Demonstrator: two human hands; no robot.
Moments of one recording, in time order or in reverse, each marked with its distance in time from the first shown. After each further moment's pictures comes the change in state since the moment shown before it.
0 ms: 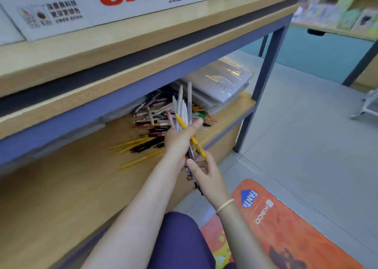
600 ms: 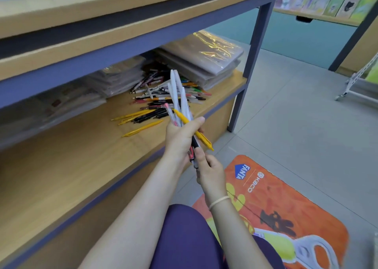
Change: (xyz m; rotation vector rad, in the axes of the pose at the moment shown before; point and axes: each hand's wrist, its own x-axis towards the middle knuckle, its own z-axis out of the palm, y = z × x) left_hand -0.093 -0.043 -0.032 -0.228 -0.175 0.117; right_hand -0.107 -0.001 0.023 0.087 0.308 0.138
